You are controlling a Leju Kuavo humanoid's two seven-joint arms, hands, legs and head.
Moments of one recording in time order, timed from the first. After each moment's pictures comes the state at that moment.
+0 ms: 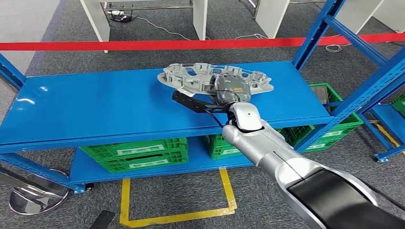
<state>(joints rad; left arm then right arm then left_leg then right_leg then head) -0.12 -0.13 0.68 -0.23 -0.89 0.33 -0.36 -0.90 0.19 0.62 -0.55 1.18 -0.57 0.18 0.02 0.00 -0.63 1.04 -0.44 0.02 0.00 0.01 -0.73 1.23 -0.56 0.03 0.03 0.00</state>
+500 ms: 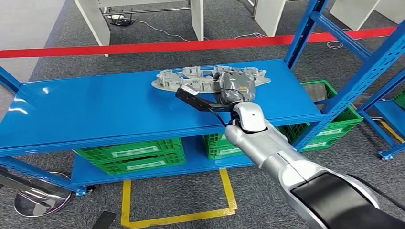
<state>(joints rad) -0.12 -0.13 0.69 -0.23 -0.89 0.34 -0.36 -0.86 0.17 0.59 -0.64 1.21 -0.60 0.18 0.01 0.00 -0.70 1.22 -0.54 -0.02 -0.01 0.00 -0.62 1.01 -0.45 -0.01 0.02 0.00</state>
